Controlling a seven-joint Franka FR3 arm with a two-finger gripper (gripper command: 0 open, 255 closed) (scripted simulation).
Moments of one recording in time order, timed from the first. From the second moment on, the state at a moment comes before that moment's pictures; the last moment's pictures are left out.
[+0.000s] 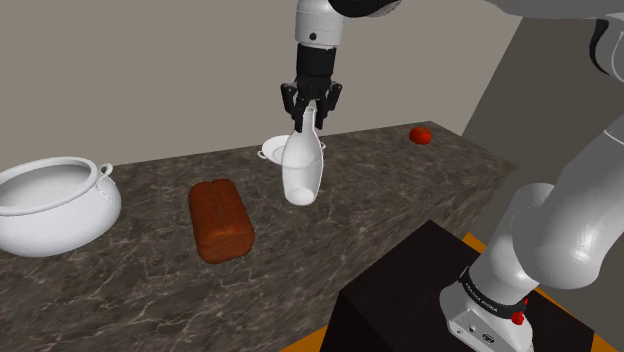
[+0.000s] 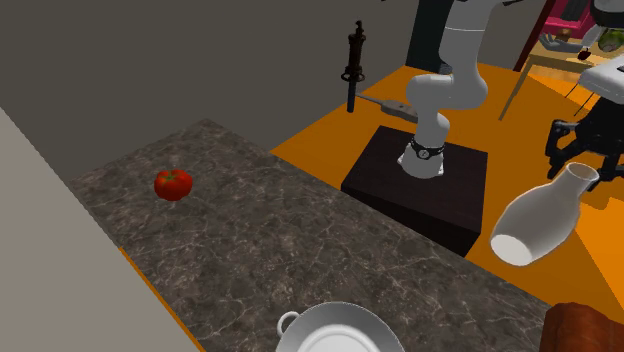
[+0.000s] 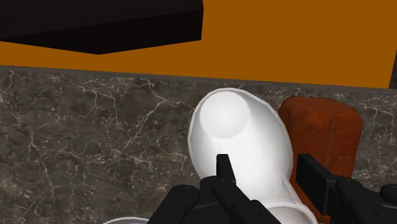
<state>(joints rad) 0.33 -0.11 0.15 -1.83 0.05 1.70 0.61</state>
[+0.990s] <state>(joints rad) 0.33 -0.10 0.16 -2.03 0.05 1.90 0.60</state>
